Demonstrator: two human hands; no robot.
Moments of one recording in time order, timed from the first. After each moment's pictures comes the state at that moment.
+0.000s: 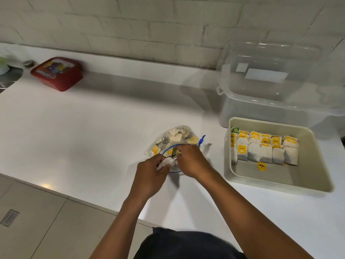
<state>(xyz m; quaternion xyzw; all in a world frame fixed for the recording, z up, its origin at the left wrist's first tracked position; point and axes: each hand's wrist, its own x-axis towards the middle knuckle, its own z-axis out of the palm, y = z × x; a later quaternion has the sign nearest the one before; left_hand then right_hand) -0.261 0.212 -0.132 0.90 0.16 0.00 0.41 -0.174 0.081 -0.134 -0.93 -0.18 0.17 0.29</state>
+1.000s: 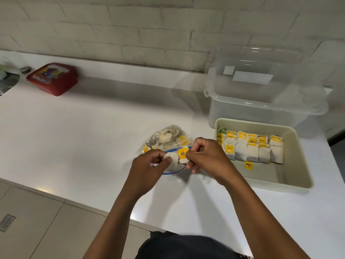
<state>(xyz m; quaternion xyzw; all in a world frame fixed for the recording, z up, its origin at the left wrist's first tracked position) -0.260 0.179 -0.091 0.83 0.14 0.01 0.53 -0.189 0.001 -0.072 -0.77 -0.01 0.22 0.60</state>
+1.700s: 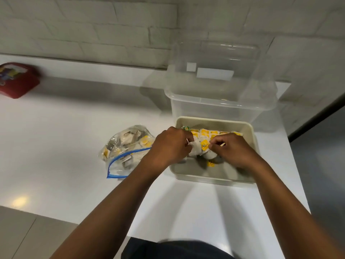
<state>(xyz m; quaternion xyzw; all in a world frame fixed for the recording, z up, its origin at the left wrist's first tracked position) -0.148 0.026 -0.073 0.98 -0.07 -0.05 0.20 -0.126 -0.181 -0.089 -0.92 -0.11 0.13 0.36</state>
